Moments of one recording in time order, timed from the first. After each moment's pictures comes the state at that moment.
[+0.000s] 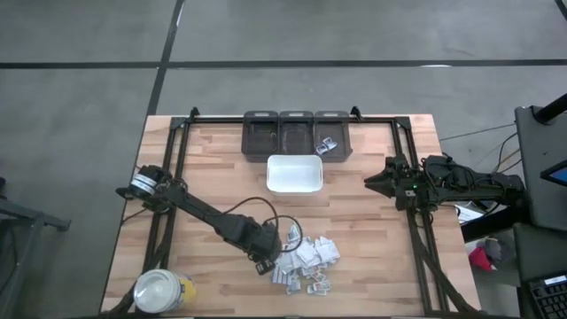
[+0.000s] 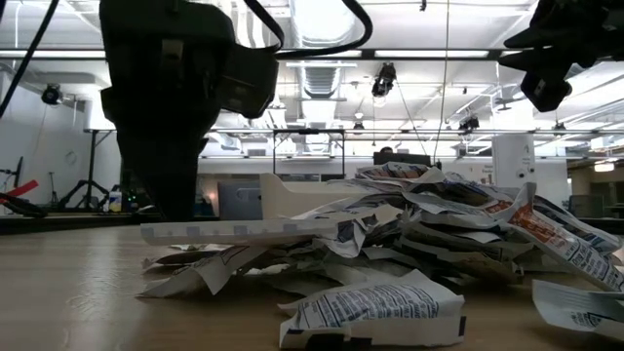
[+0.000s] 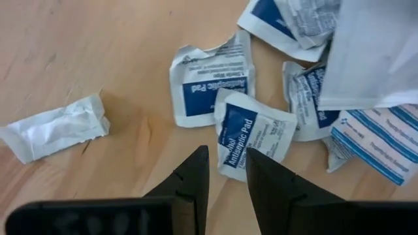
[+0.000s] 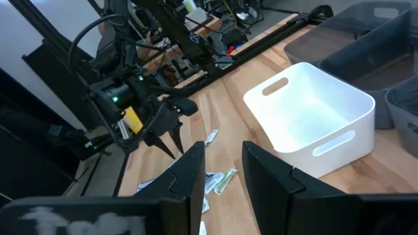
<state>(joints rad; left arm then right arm) -0.42 1.85 1.25 -0.63 -0.03 -0.92 -0.03 0.21 0.35 -0.32 -0.03 0.58</state>
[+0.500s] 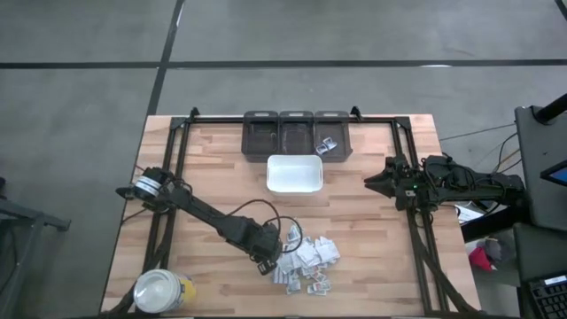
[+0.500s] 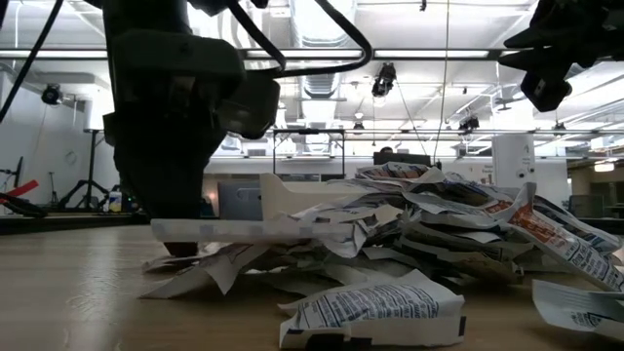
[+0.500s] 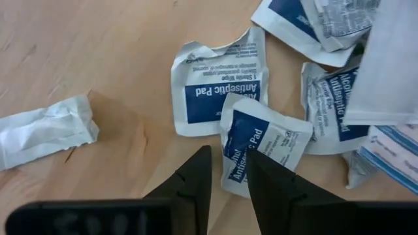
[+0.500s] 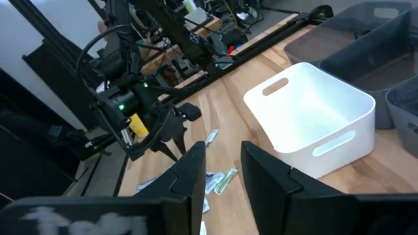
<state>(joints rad) -0.42 1.90 1.23 -0.58 -0.03 -0.95 -0.03 0.21 0.35 -0.32 -0.03 0.58</state>
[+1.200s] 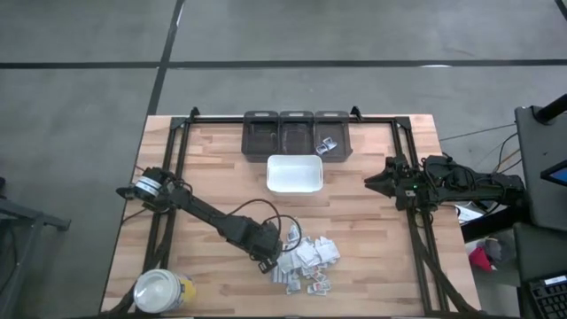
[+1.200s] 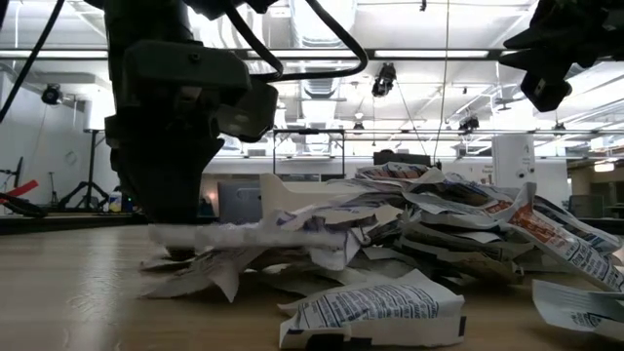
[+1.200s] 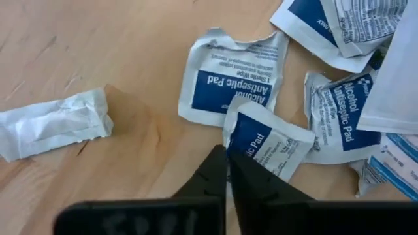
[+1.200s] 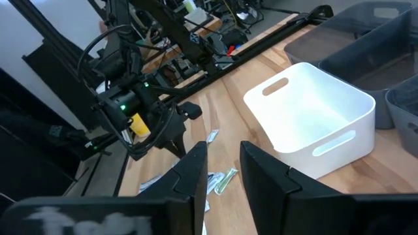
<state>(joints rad) -0.42 1.90 1.23 -0.60 -0.03 -1.00 -0.03 0.21 0.35 -0.32 -0.04 0.58</state>
